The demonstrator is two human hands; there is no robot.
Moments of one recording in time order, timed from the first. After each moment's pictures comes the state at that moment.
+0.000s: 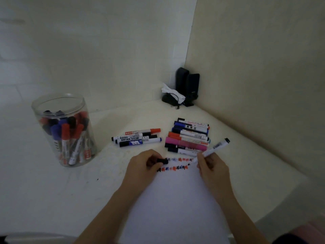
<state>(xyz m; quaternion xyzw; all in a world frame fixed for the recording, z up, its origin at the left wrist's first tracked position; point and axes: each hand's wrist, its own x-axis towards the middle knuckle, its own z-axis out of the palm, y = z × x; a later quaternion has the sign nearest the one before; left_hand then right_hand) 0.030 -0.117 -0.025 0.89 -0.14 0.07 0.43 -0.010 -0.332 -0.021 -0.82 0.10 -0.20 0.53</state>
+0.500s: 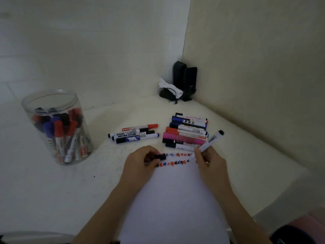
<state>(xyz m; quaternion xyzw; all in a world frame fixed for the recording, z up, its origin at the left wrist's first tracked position) 0.028 -0.119 -0.028 0.89 -0.15 0.09 0.43 -0.010 -0.333 -0.025 -0.85 0.06 -0.23 0.48</state>
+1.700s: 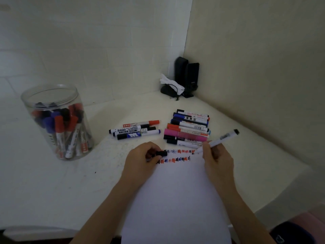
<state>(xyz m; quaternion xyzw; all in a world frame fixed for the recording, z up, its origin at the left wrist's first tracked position) 0.027 -0.120 -0.027 0.89 -0.15 0.09 0.43 -0.012 -0.333 -0.021 -0.81 0.10 -0.26 0.51</state>
